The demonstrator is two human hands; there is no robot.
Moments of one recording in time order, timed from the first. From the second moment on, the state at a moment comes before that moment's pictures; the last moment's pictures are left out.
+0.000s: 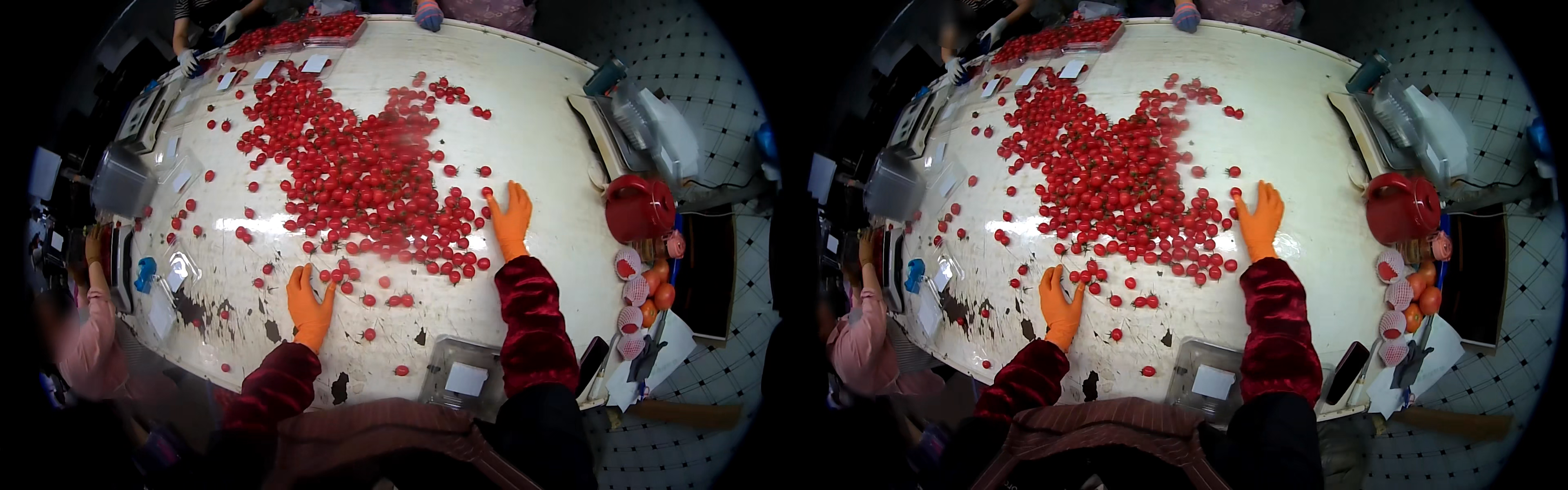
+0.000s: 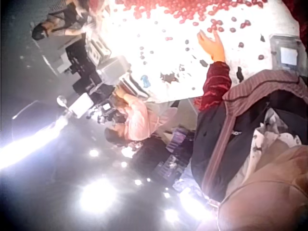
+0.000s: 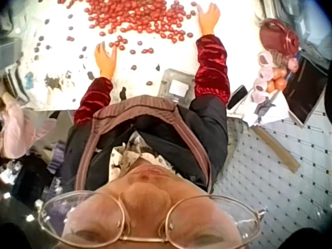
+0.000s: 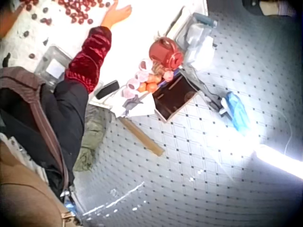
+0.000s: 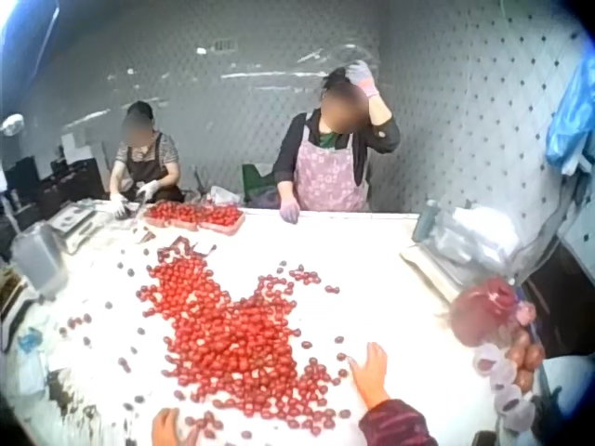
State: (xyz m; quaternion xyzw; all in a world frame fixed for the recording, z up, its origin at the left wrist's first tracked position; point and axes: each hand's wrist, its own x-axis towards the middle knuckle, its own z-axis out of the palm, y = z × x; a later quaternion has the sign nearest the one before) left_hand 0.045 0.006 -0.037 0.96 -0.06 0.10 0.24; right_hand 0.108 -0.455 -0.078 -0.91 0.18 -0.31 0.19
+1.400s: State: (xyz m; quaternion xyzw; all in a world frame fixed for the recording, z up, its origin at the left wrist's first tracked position) left_hand 0.052 0.009 -0.042 0.96 -0.08 0.14 0.23; right_hand -0.059 -0.577 0.032 -0.92 0.33 -0.20 0.00
